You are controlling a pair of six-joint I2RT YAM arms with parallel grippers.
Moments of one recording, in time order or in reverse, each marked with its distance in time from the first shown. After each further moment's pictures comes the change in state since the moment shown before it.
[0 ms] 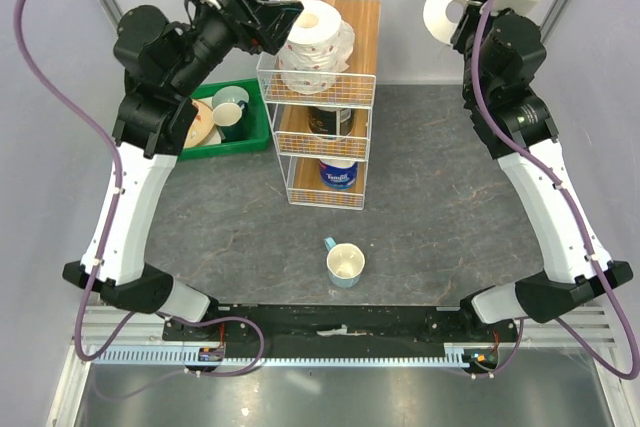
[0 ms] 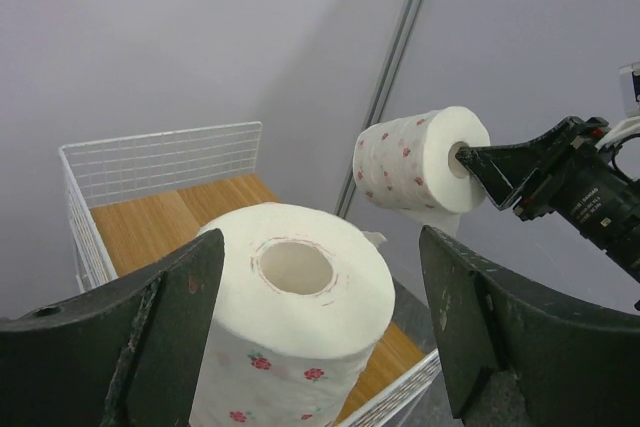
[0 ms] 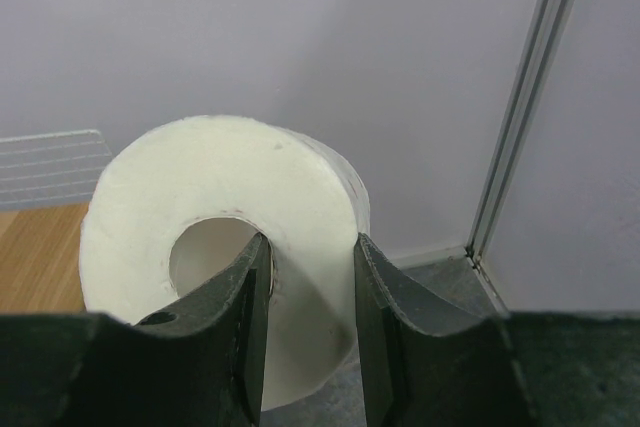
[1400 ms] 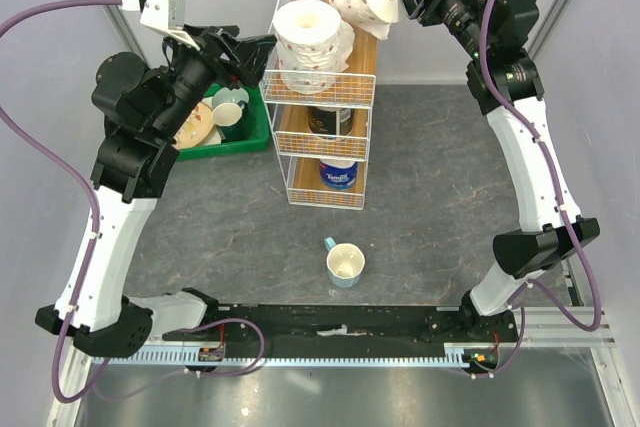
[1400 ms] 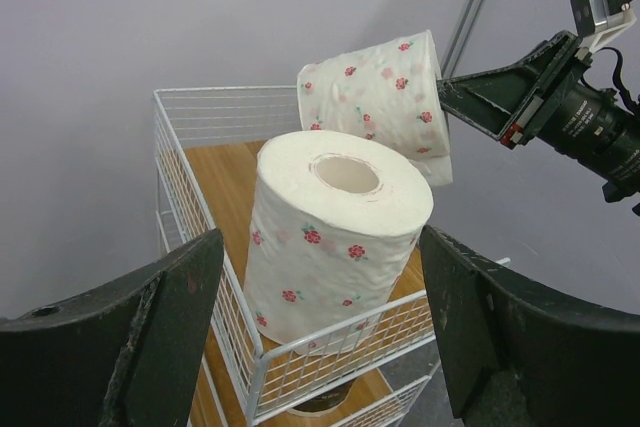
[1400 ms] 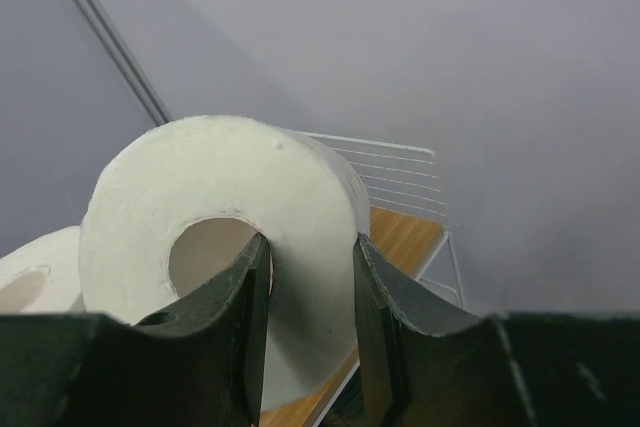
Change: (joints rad) left arm 0.002 -0.263 -0.300 0.014 -0.139 0.072; right arm -0.141 0.265 0.265 0.058 -0.852 0.416
